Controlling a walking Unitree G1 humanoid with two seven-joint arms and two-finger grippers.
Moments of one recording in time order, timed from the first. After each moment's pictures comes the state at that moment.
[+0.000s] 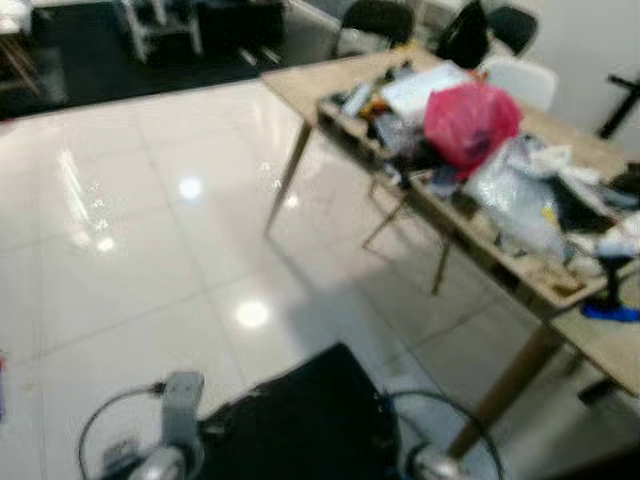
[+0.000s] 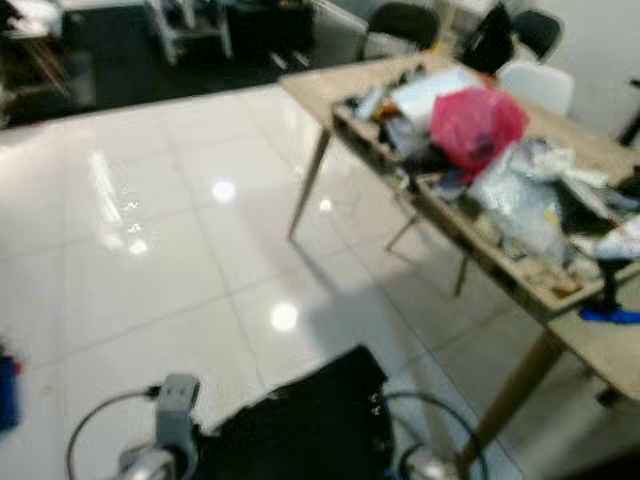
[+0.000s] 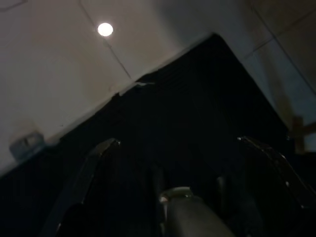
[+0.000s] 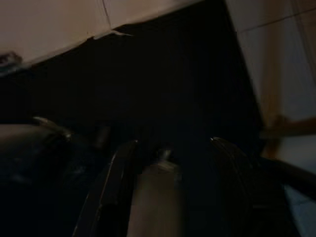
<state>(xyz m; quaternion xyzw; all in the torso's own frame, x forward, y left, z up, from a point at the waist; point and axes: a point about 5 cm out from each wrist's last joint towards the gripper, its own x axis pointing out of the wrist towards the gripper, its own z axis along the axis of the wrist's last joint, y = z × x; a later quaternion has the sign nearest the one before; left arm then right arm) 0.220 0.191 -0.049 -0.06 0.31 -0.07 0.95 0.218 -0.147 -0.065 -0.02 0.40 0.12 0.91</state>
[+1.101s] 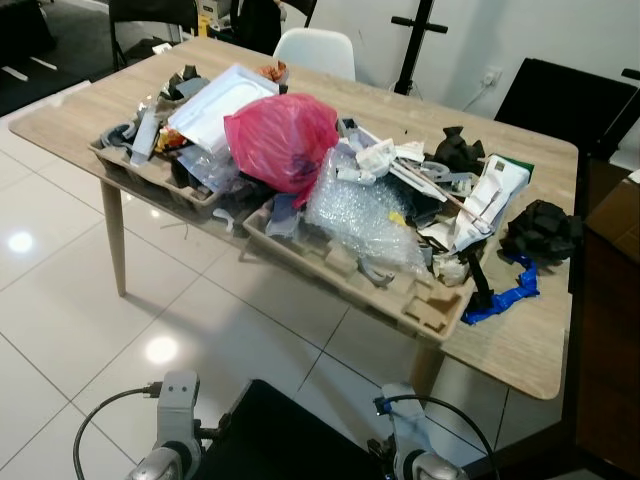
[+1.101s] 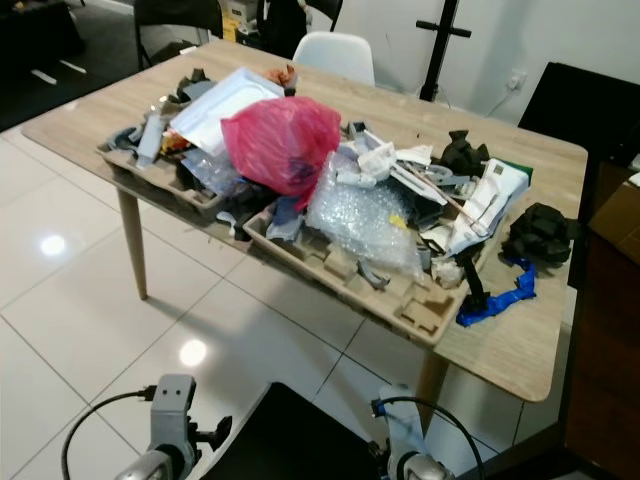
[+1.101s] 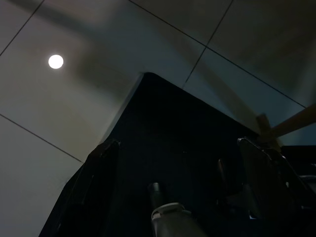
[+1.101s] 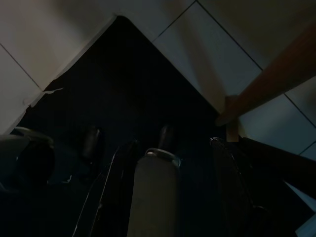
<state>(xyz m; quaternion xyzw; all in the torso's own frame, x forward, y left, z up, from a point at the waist) 0.218 0.189 -0.049 -0.06 0.31 -0.08 0.95 0.216 -0.159 -0.066 -0.03 0.40 0.11 0.91</state>
